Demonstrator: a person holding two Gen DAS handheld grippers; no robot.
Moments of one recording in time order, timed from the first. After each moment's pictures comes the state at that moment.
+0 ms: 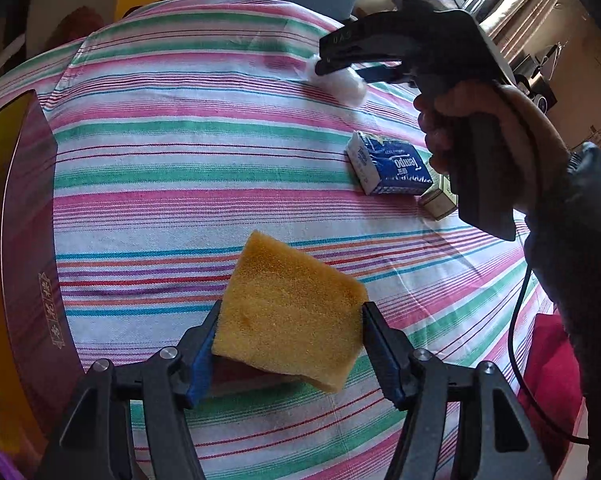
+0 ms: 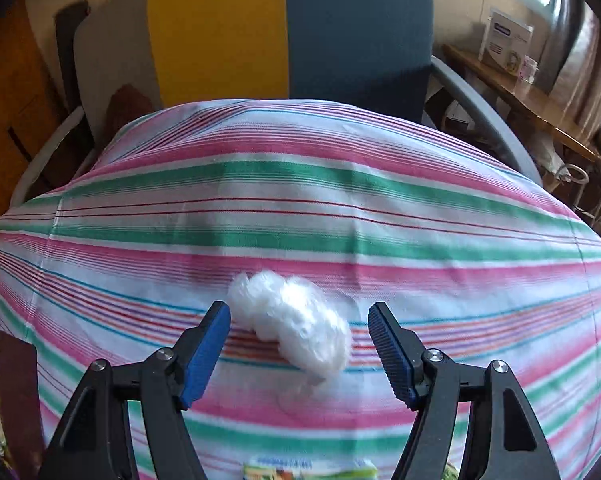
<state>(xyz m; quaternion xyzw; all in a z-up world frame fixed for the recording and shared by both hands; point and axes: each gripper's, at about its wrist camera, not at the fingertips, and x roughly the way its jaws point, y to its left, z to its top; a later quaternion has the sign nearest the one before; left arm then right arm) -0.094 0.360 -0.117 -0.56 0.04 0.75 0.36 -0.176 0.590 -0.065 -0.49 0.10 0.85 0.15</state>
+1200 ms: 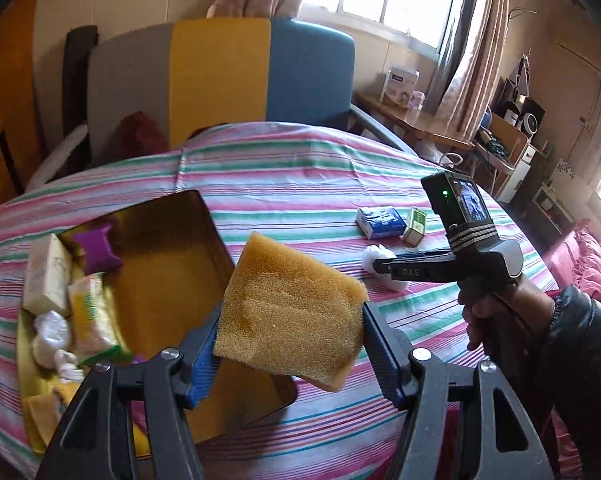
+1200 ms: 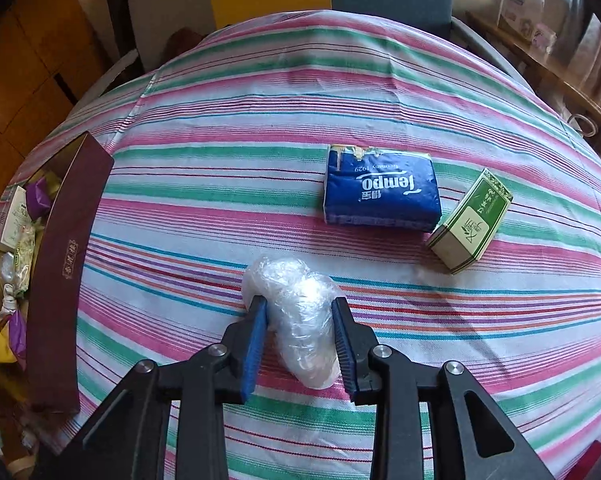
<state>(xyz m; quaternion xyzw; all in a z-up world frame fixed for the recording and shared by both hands) -0.012 0.227 0.008 -0.39 0.07 0.85 0.33 0.003 0.504 -0.076 -0.53 0.13 0.84 0.10</state>
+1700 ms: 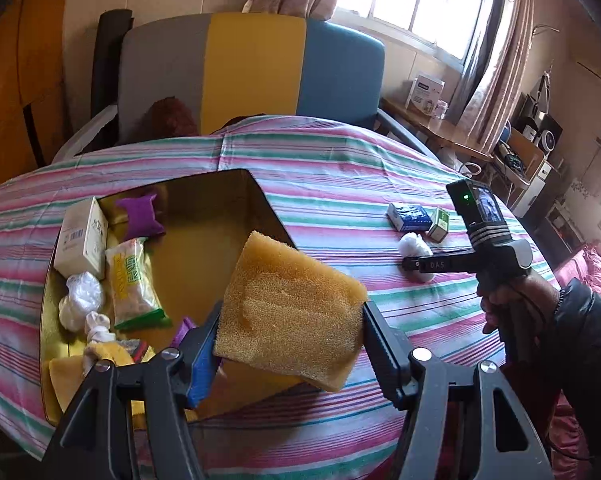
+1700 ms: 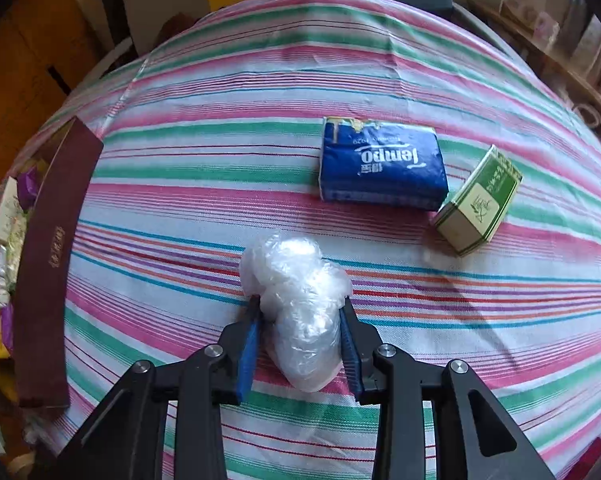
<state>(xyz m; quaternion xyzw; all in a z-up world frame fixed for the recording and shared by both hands) -0.010 0.177 -0.001 -0.41 0.04 0.86 0.30 -0.001 0.498 -0.090 -0.55 0.11 0.82 0.10</state>
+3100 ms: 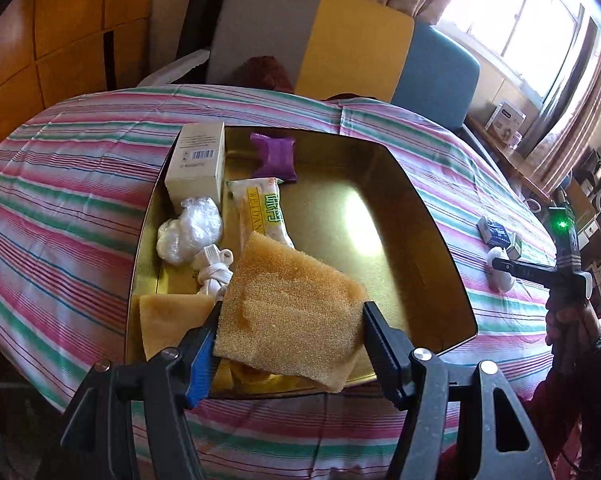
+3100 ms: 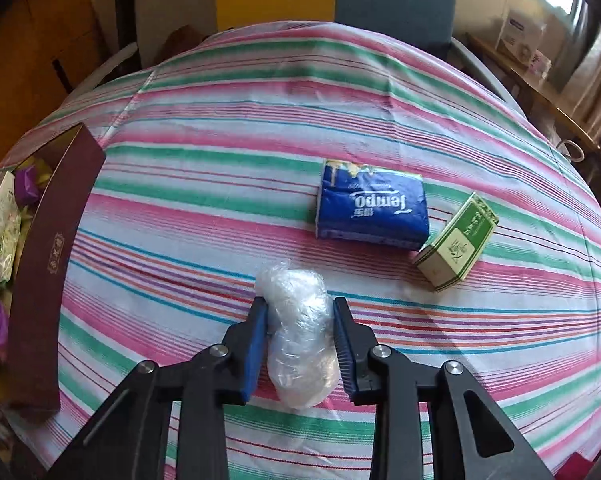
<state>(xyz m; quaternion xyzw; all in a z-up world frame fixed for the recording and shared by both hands) -0.048 0.073 -0.041 -0.47 -0.03 0.86 0.18 -0.006 0.491 -0.074 -0.53 0.06 0.84 0.11</state>
